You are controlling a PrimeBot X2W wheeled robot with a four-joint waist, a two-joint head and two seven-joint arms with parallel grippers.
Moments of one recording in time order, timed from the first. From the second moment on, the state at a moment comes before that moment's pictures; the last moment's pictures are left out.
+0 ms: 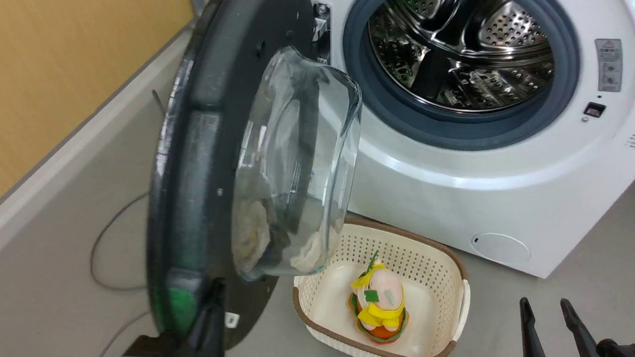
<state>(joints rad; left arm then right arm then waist) 0.19 0.17 -0.34 -0.27 -0.30 0.29 -0.08 0.15 -0.05 -0.10 0.02 0.16 0.13 -0.13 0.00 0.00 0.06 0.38</state>
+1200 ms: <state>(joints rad) -0.06 0.25 0.24 0.22 -0.34 0.07 -0.26 0.10 -0.05 -0.08 0.07 0.18 0.13 -0.14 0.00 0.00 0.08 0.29</state>
